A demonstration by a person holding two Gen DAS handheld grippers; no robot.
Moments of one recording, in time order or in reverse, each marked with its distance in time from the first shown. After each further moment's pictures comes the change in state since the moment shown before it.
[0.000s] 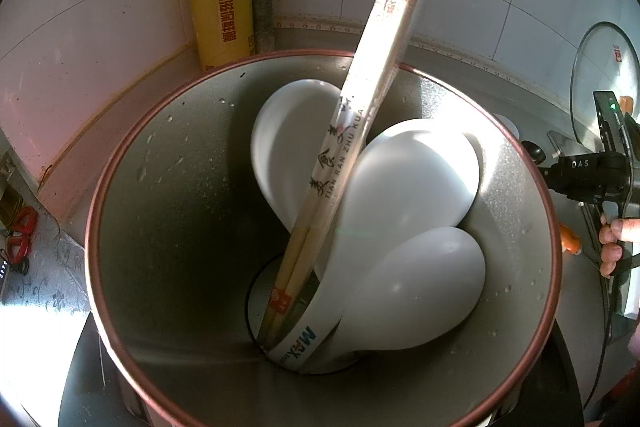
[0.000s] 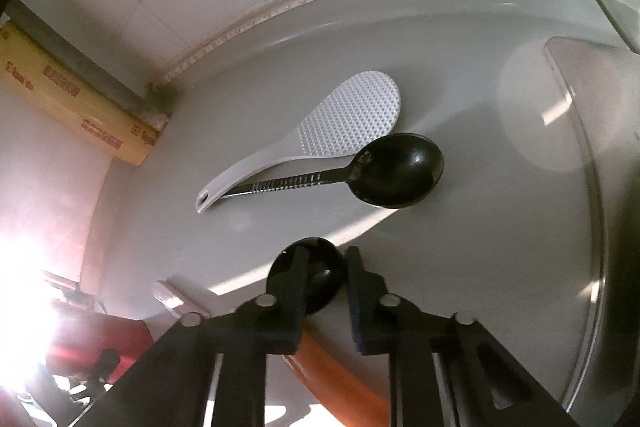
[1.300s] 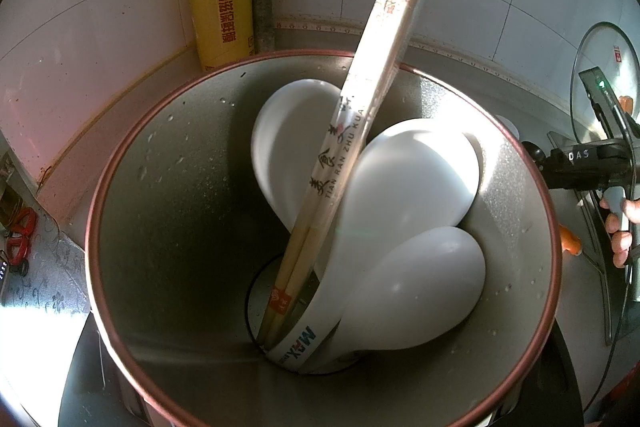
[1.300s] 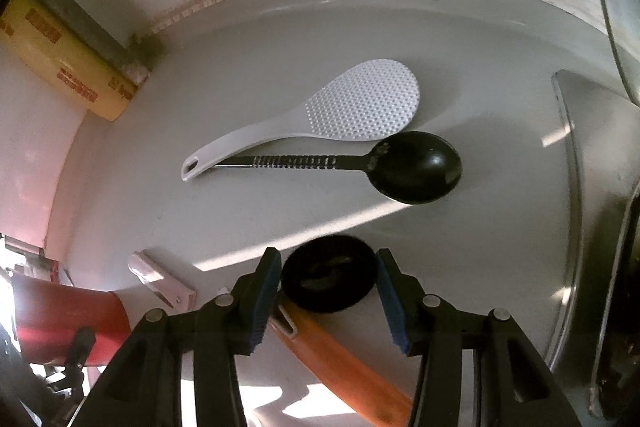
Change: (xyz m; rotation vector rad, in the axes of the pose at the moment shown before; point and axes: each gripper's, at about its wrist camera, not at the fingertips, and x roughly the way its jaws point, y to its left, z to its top) left arm 0.000 -0.001 0.000 0.000 0.000 0.001; right arm -0.001 0.029 0.013 -0.120 0.132 -0.135
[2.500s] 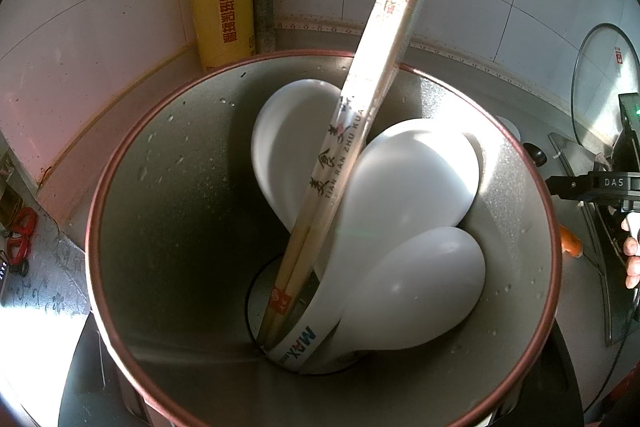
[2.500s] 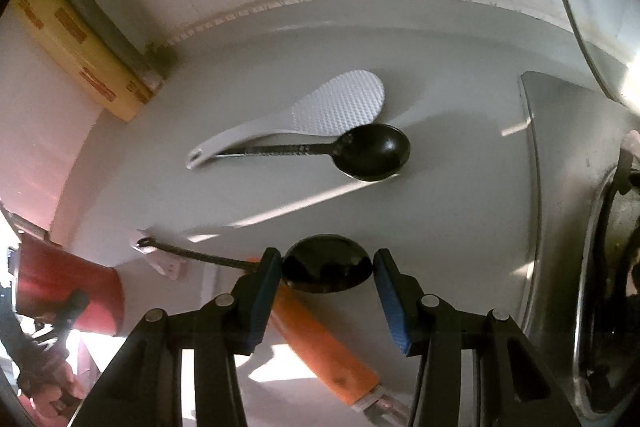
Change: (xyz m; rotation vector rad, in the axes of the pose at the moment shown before) left arm -0.001 -0.001 0.000 -0.003 0.000 0.003; right arm -0.024 -0.039 -0.030 -0.030 -0.105 0.027
